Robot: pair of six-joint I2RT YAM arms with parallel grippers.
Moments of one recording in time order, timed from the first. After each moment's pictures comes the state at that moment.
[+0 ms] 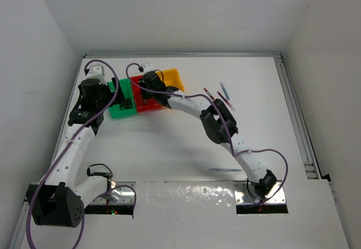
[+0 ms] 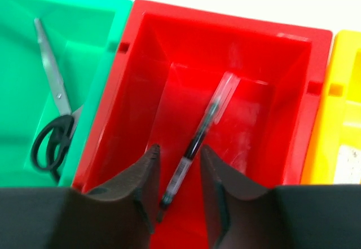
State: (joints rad) left arm -0.03 1.02 0.87 -0.33 -0.16 -0.20; right arm 0.81 2.58 2.13 -0.06 0.17 0.27
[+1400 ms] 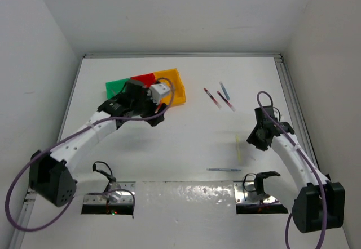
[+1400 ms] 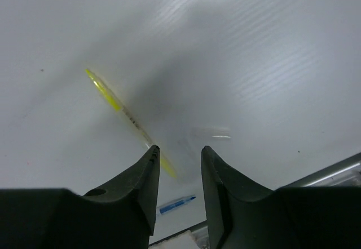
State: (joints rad) left arm -0.42 1.17 0.94 -0.48 0.30 0.21; right arm 0.12 1.03 0.61 -0.79 0.23 0.68
